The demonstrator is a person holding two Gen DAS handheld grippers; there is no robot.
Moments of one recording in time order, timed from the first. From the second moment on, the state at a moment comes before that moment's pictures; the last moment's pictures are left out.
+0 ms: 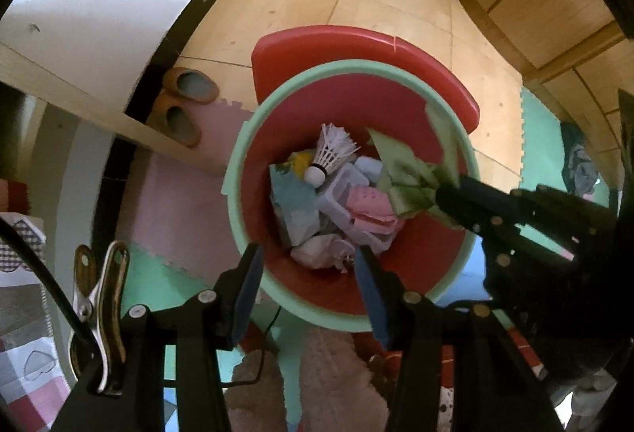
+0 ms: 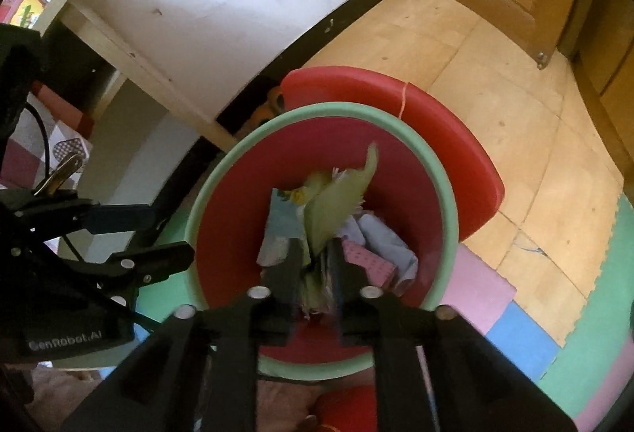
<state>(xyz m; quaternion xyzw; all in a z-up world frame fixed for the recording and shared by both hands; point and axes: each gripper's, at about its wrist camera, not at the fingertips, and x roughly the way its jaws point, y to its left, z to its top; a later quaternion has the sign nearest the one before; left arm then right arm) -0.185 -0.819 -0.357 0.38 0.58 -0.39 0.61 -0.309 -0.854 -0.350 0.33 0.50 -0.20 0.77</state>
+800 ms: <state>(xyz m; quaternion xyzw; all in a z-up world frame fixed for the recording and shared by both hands) -0.181 -0.800 -0.280 0.36 0.57 -0.39 0.62 -0.314 -0.841 -0.261 0.32 0.46 -0.18 0.81</state>
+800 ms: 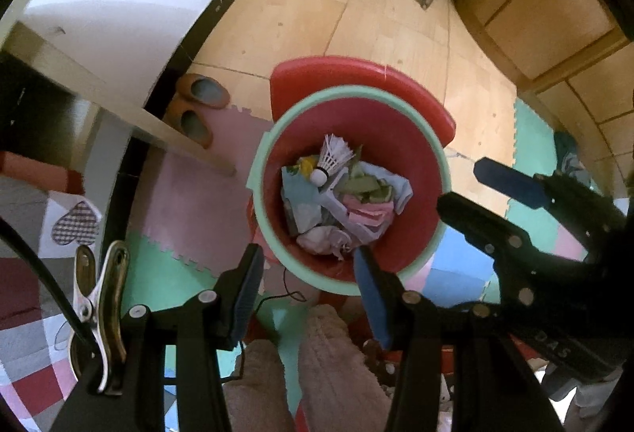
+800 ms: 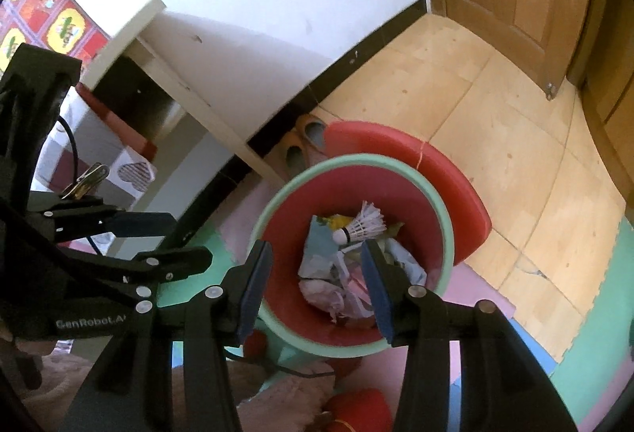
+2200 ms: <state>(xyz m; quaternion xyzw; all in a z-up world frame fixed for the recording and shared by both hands) -0.086 -0.667 -0.052 0.23 0.49 -0.42 0.73 -0.227 -0.723 -0.031 0.24 0.36 -0.18 0.88</state>
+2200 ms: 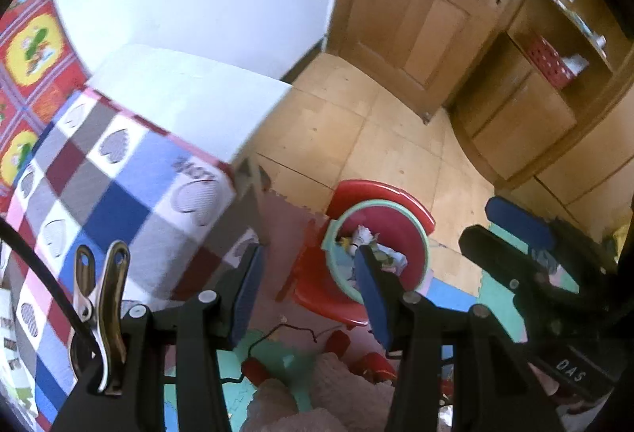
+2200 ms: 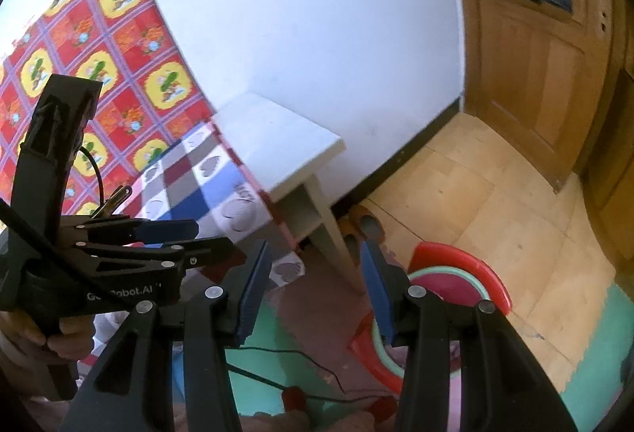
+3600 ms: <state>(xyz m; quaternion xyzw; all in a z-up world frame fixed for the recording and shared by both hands) 0.110 -0.340 -0.009 0.08 0.50 -0.18 0.85 0.020 -0.500 -0.006 0.12 0.40 0.05 0.91</state>
